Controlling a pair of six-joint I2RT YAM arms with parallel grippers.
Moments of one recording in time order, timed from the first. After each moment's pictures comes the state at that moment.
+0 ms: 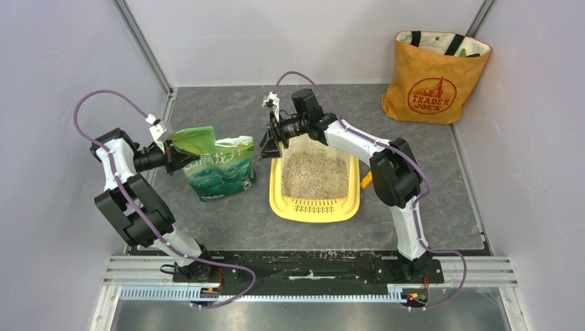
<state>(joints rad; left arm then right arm) 0.63 1.62 1.33 -1.55 1.28 1.73 0.65 2.14 1.75 -0.15 -1.04 0.05</state>
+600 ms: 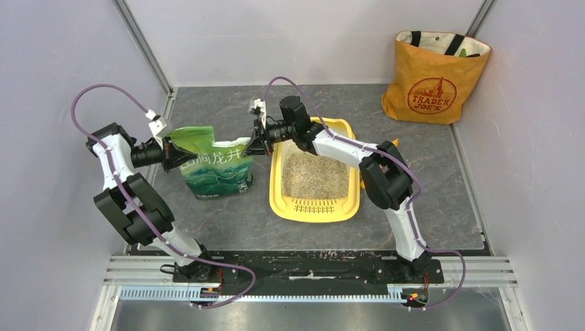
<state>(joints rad) 0.63 1.63 1.39 -1.58 1.23 1.74 0.73 2.18 1.72 0.20 -1.00 0.09</state>
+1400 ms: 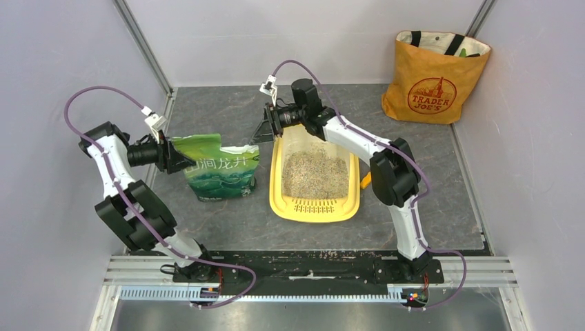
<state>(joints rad) 0.64 1.59 1.43 -1.56 1.10 1.33 0.65 2.16 1.82 0.05 -1.06 0.41</state>
